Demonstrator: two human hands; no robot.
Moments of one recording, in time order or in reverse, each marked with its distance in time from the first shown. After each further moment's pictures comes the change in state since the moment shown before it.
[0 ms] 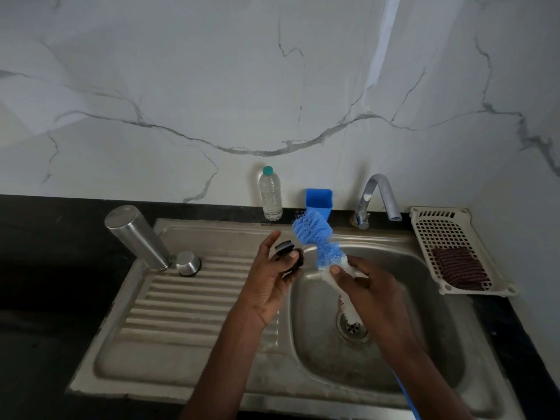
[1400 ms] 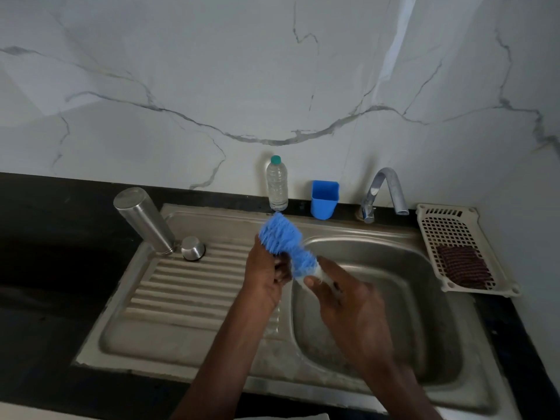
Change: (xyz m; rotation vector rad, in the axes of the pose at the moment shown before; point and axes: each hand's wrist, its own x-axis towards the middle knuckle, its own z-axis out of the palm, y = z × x) left_hand -0.019 0.007 0.020 0.127 0.298 0.028; right_hand -0.027 0.006 0.027 -0.457 -0.028 -0.312
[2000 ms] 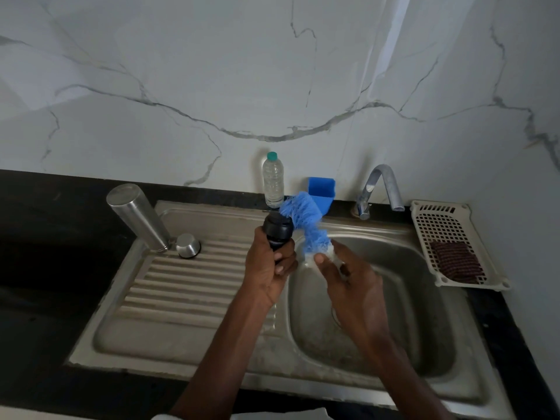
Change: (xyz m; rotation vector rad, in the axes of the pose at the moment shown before) left_hand 0.014 -0.002 -0.007 -0.197 -0.288 0.017; right_hand 0.015 0.014 0.010 0.252 0.111 0.107
